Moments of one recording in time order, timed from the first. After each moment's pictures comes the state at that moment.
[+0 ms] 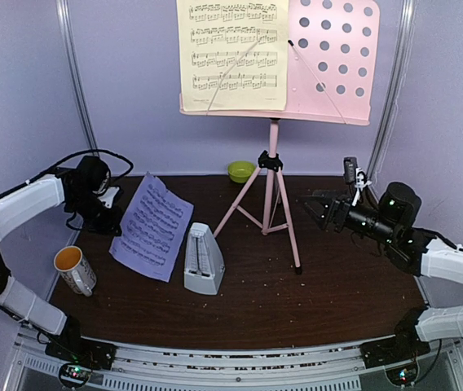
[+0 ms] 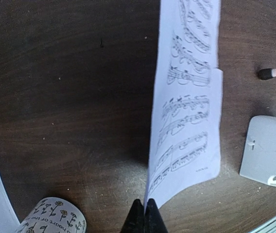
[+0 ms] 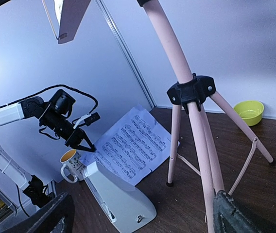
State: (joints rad) left arm -0.22 1.42 1.13 -0.91 0.10 -0.11; right arm 0.55 1.01 0.56 0.49 -0.38 0.45
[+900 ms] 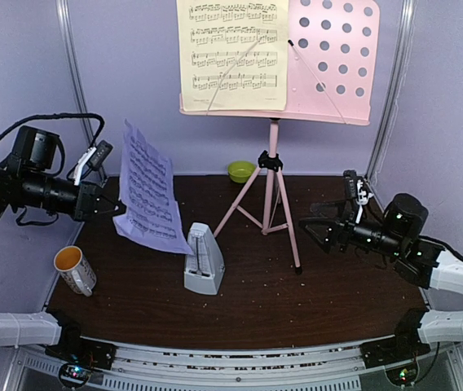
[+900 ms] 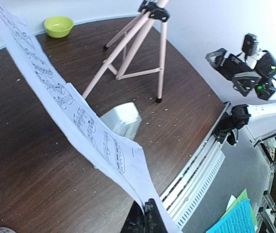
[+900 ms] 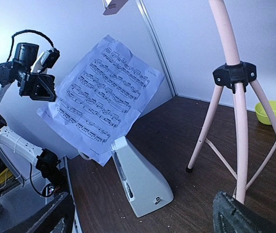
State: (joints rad) left arm -0.44 0.97 1.32 -1.05 0.54 -0.14; right arm 0.65 0.87 0.49 0.39 -0.42 0.36
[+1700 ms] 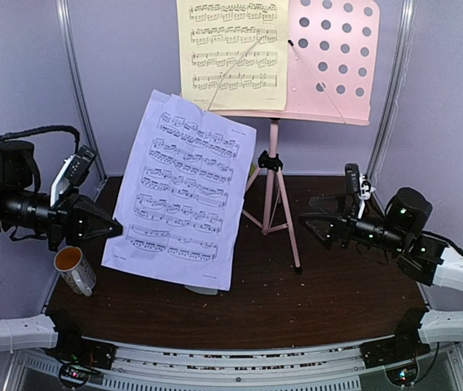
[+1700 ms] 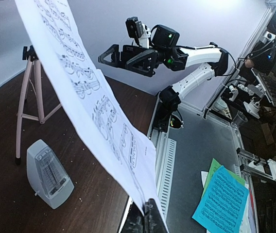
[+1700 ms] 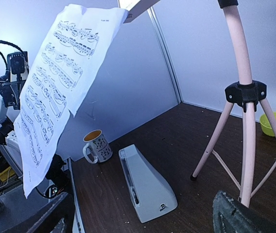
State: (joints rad) left arm -0.66 0.78 1.22 -0.86 0.77 -0.05; right arm 0.68 0.85 0.55 0.35 -0.42 0.34
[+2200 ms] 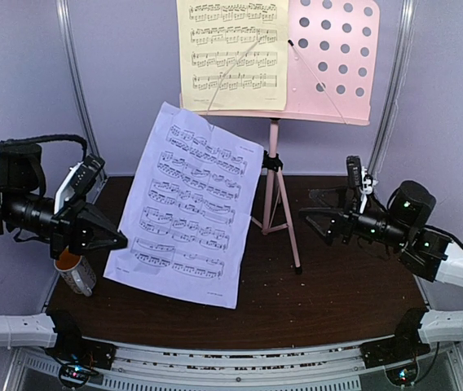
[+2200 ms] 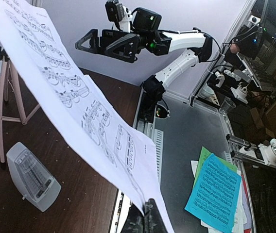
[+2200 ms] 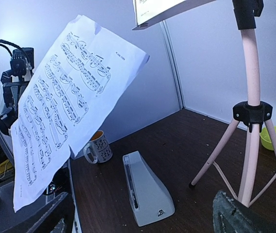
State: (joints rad) left arm -0.77 0.80 1.21 -0.86 0.76 -0.03; right arm 0.70 0.86 0.61 0.32 -0.42 0.29
